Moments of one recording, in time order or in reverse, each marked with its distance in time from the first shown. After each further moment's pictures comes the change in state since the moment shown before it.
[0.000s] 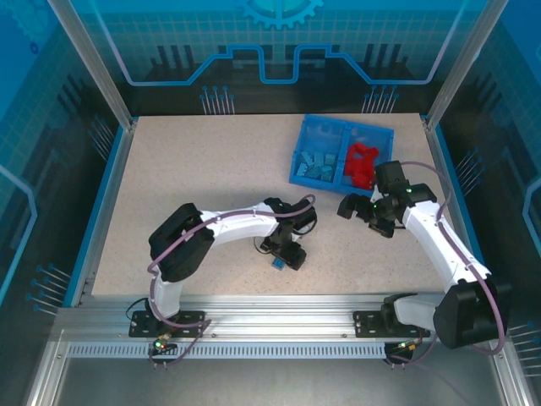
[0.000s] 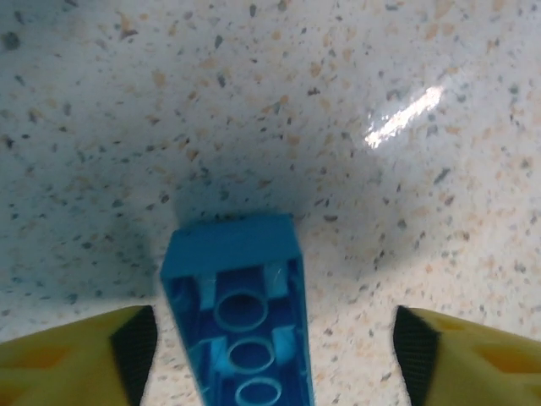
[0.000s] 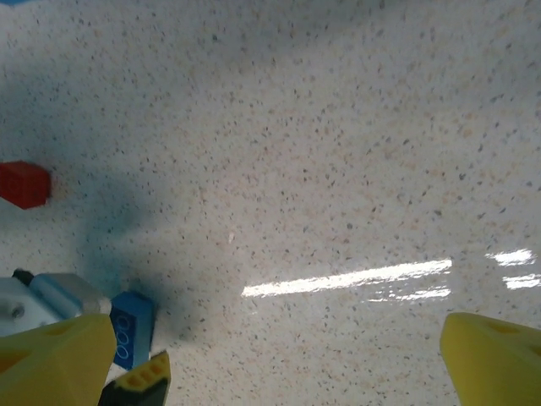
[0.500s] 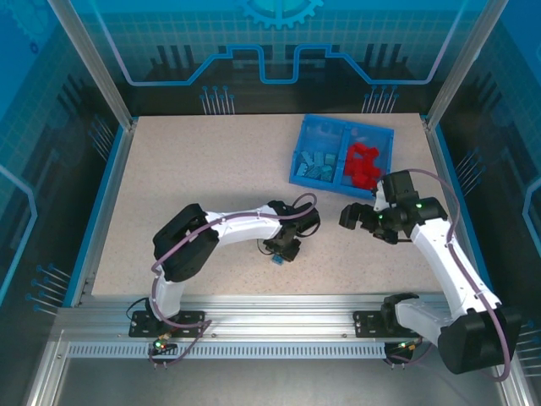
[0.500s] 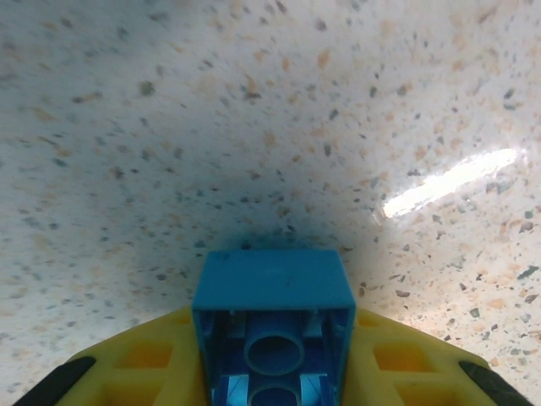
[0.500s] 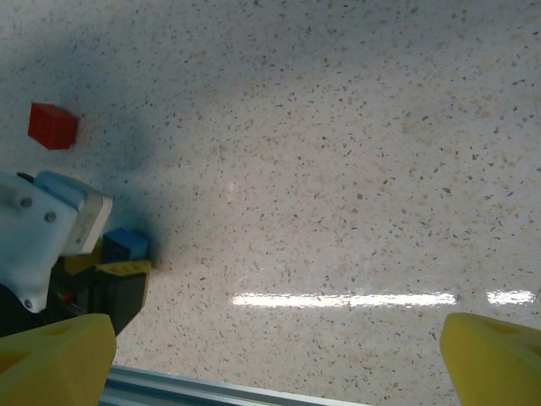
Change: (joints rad) left arm -0.015 0.008 0.015 0.019 -0.164 -0.127; right arm -0.011 -0.150 -0.050 -0.037 -0.056 -0.124
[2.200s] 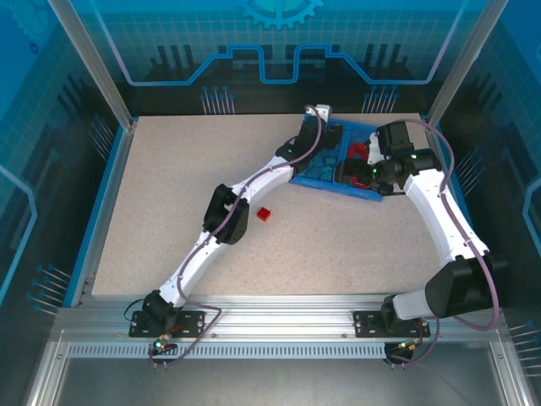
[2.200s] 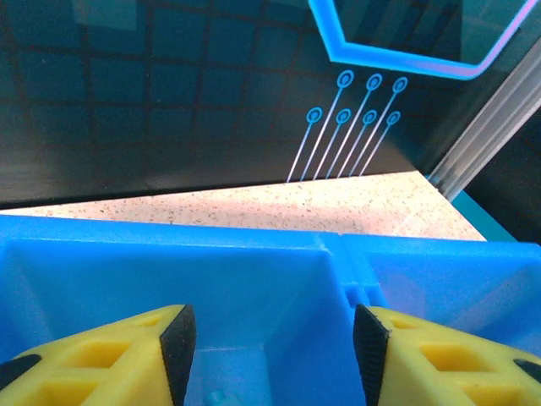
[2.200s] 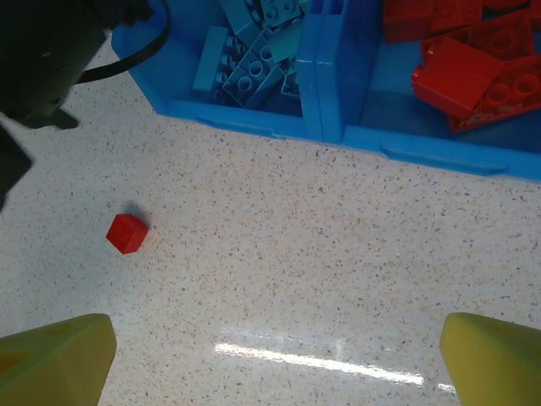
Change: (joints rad) left arm 0.307 0.711 1.102 0.821 -0.100 0.164; right arm 0.000 0.339 0.443 0.015 0.043 -0.101
